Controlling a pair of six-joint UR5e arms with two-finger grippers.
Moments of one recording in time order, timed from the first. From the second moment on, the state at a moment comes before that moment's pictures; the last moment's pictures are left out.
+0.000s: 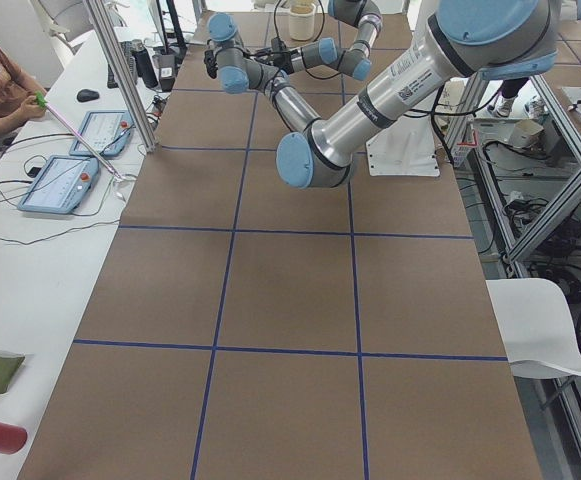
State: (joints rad) left arm -0.84 -2.61 -1.24 -2.12 -2.46 -1.51; right arm 0.40 -0.99 1.73 -1.13 0.66 0.57
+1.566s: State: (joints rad) left arm -1.11 -2.57 -1.19 -2.12 -2.55 -1.50; right arm 0.41 -0.99 1.75 -1.12 0.69 0.58
